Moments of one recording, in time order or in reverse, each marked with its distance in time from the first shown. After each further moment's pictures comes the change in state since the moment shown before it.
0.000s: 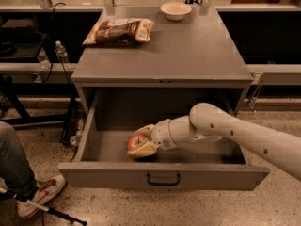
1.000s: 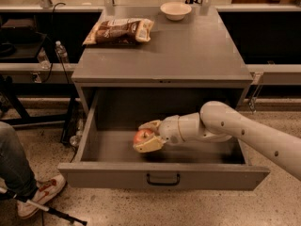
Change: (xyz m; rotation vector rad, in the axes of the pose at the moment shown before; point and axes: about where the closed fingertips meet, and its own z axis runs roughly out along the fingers) arm -0.009 -0.010 -0.027 0.014 -0.077 -0.003
